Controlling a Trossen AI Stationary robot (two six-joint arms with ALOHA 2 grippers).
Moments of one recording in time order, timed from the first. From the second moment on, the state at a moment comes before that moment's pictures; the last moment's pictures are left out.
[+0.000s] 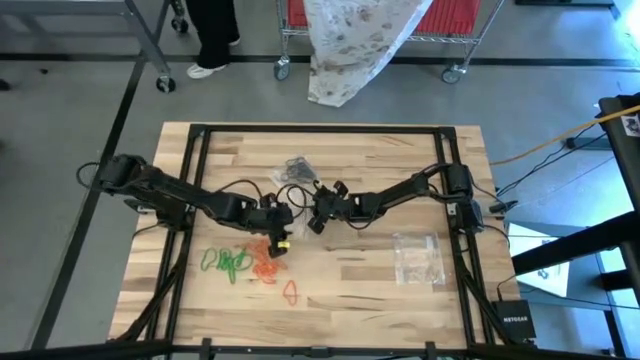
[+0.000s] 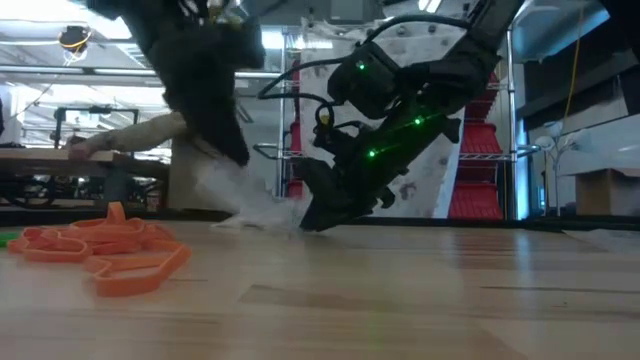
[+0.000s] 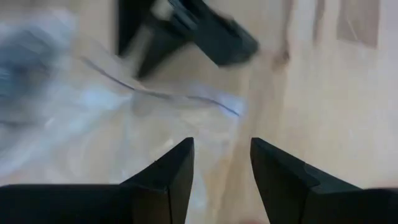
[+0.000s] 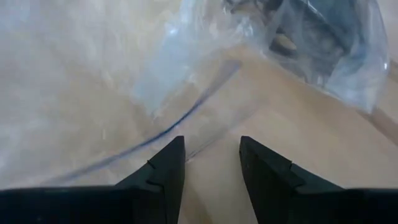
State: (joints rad) left arm -0.20 1.49 0.88 -0.36 -0.29 -0.38; right arm 0.00 2.05 1.05 0.22 0.38 0.42
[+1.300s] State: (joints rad) left arm -0.11 1.40 0.87 -0.35 -0.32 -0.35; right arm 0.00 2.05 1.05 0.24 0.35 0.38
